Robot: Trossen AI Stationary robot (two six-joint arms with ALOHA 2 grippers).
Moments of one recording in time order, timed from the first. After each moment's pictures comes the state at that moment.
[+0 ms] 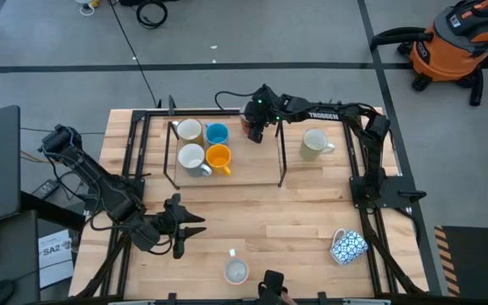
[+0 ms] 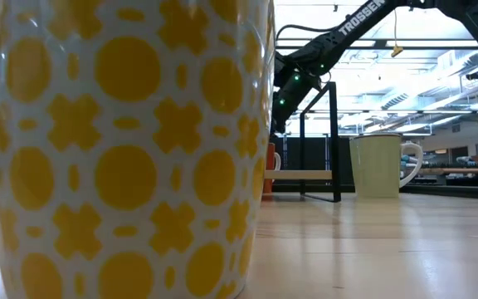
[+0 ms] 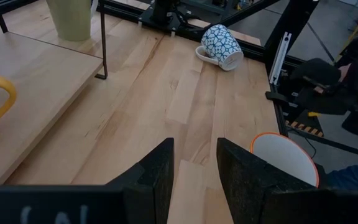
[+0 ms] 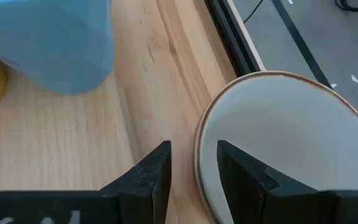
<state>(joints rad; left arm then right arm) -0.77 1.19 0.75 -0.10 -0.78 -0.70 -0.55 1.93 1.42 -0.30 -0.12 -0.25</state>
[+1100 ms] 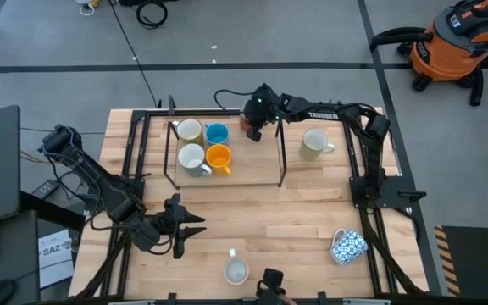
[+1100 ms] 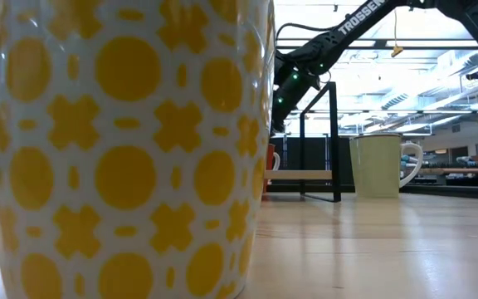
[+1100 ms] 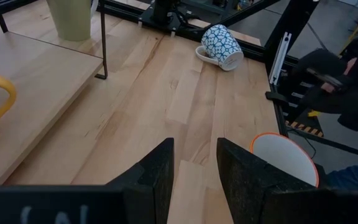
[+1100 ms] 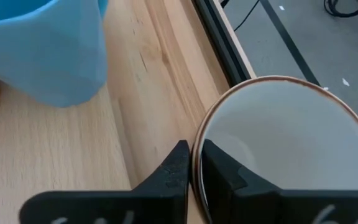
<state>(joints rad) -0.77 1.19 0.75 -0.10 -0.78 -0.70 -0.55 1.93 1.43 -0.28 -0.09 -0.24</state>
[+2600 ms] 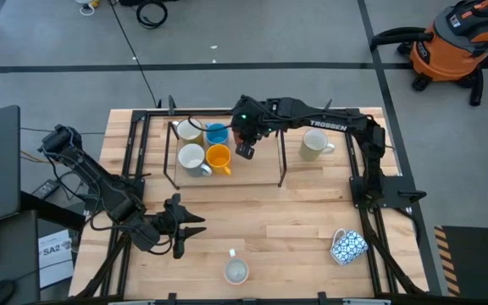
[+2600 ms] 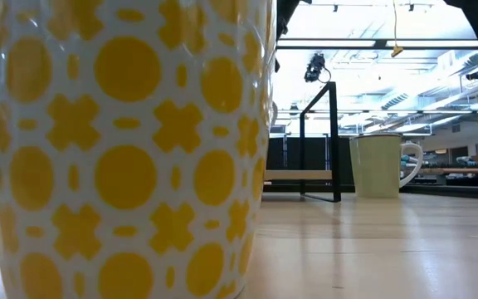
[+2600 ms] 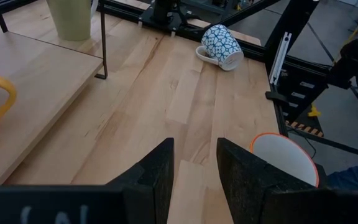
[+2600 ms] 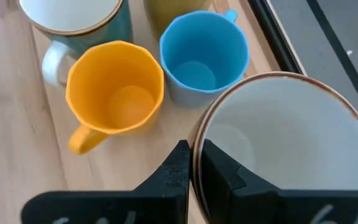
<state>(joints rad) -0.77 1.19 0.75 -0.10 -0.78 -0.70 -0.24 1.93 1.94 -0.96 0.09 0.07</state>
